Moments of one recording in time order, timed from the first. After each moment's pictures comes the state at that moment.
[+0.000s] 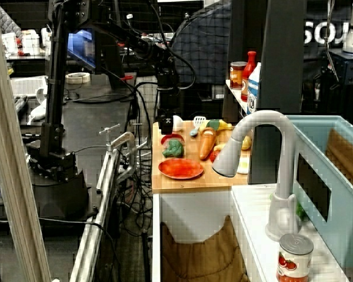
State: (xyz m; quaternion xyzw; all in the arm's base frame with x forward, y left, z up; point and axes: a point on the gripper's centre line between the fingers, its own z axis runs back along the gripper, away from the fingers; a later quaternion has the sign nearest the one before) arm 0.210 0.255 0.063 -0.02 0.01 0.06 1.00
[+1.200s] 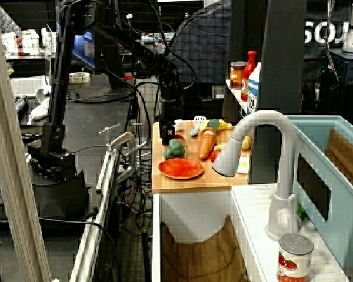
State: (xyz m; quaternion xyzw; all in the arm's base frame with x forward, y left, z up) arm 0.213 0.253 0.031 0.01 0.03 0.05 1.00
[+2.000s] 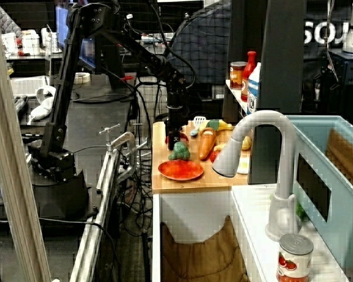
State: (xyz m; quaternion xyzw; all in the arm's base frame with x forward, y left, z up) arm 0.221 0.269 0.010 0.05 0.04 0.05 1.00
